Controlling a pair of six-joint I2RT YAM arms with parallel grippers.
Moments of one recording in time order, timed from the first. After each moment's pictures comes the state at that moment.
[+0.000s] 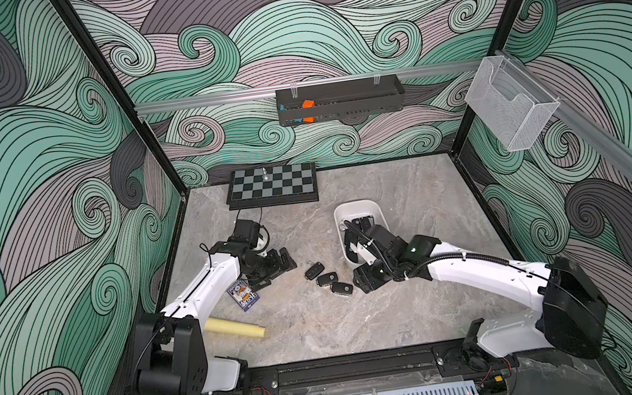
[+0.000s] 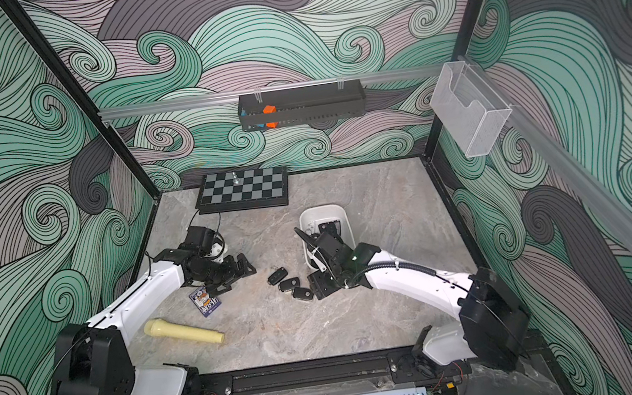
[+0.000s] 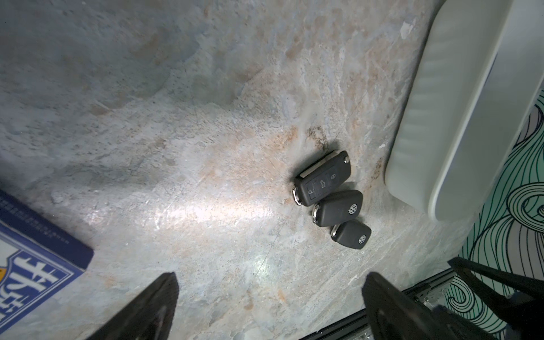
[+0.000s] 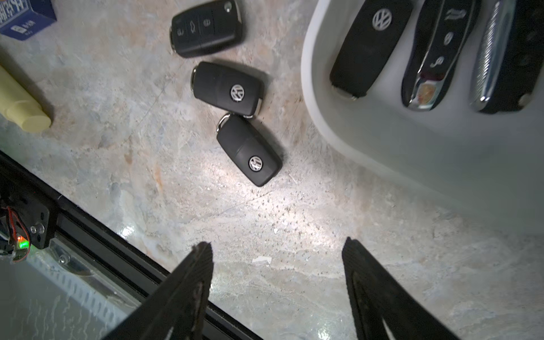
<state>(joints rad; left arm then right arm) -0.24 1.39 0.91 -0.78 0.37 -0.52 0.81 1.36 0.91 -0.67 -0.05 0.40</state>
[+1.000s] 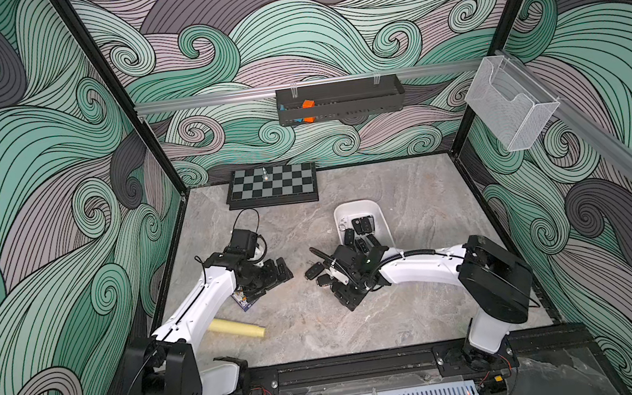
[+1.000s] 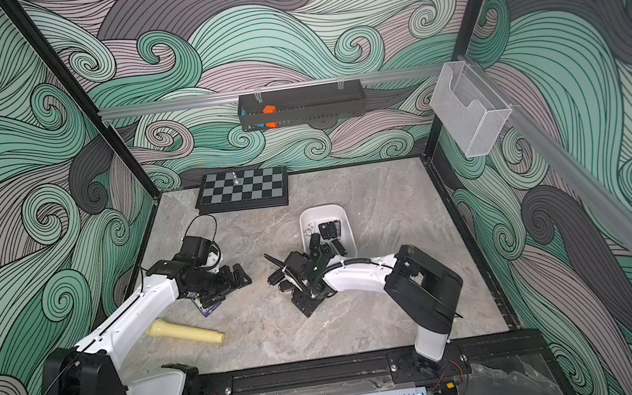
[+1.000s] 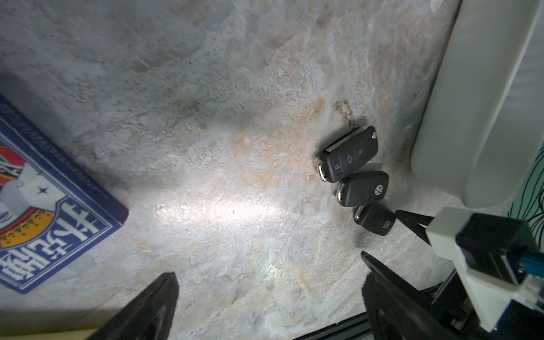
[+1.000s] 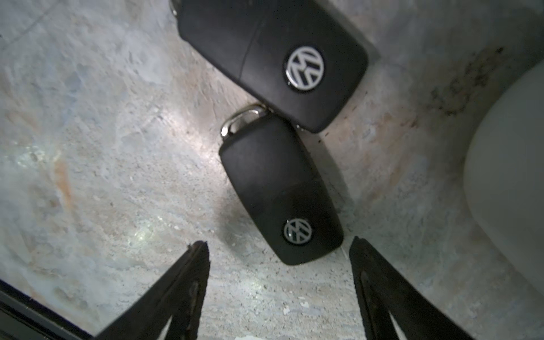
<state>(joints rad) -0.25 1.27 0.83 -0.83 0.32 -0.50 0.94 1.75 1.02 -0.60 0.01 0.20</state>
